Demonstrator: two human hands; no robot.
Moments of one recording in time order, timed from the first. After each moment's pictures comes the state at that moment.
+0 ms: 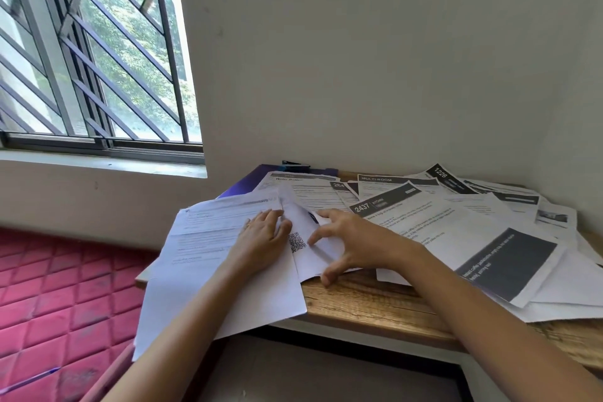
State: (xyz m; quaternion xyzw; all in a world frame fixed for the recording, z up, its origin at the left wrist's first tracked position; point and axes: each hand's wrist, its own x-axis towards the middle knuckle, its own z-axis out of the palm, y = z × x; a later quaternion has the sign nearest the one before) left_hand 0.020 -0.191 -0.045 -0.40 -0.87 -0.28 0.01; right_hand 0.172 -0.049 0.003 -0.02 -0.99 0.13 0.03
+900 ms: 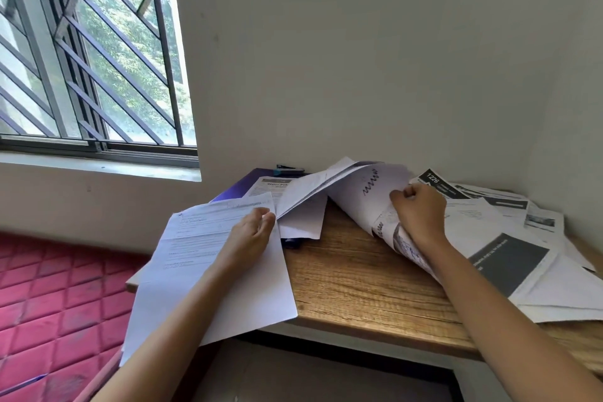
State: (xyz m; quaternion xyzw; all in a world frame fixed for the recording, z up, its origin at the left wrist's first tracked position) left_hand 0.020 -0.197 -0.039 -0.36 -0.83 -0.43 0.00; right_hand 0.198 0.021 0.011 -0.33 -0.77 0.26 0.49
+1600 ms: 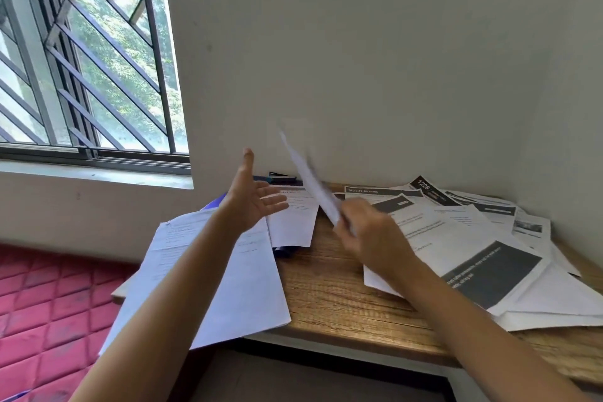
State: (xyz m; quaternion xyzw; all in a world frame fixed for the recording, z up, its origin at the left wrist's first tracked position) left_hand 0.008 -0.154 0.045 -0.14 -0.49 -0.78 -0.36; right_hand 0.201 -0.032 0.003 -0.01 -0.89 -0.01 0.45
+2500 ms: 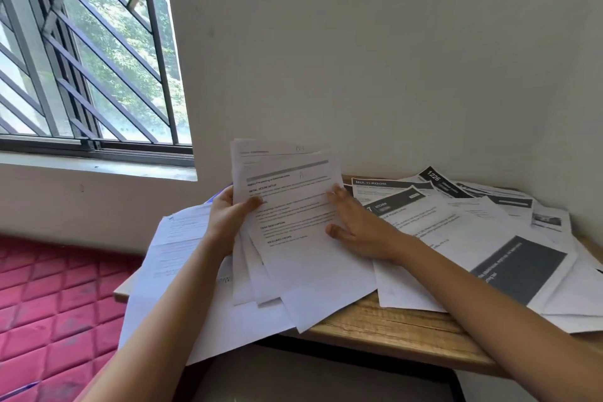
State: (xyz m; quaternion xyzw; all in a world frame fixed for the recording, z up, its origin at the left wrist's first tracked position) left_hand -0.019 -0.183 -0.021 -0.23 -0.61 -0.75 -0.12; right_hand 0.148 0.018 -0.022 -0.07 -0.99 0.09 0.11
